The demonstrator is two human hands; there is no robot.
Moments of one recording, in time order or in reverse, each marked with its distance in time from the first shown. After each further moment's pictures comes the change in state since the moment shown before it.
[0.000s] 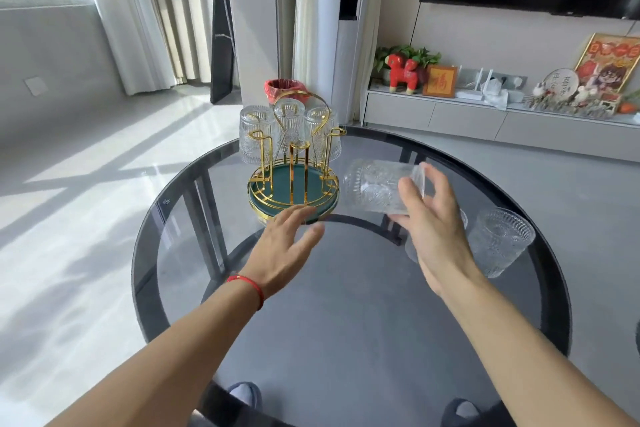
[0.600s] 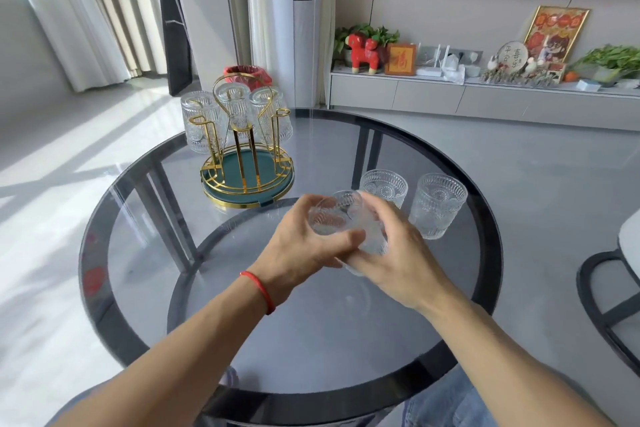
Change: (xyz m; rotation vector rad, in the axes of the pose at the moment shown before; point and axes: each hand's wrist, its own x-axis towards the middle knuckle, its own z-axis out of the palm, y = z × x) left_hand -0.033 0.104 0.048 -0.685 -0.166 -0.186; right_hand -0.066 0.019 -0.064 -0.454 -0.317 -0.161
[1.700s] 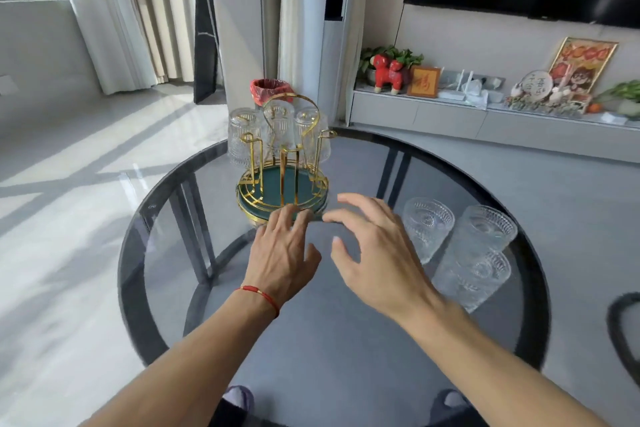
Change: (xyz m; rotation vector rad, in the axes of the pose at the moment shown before) left_hand 0.043 -0.056 -0.092 1.138 0.272 0.366; right_hand 0.046 -0.065 0.061 -0.428 0.114 -0.266
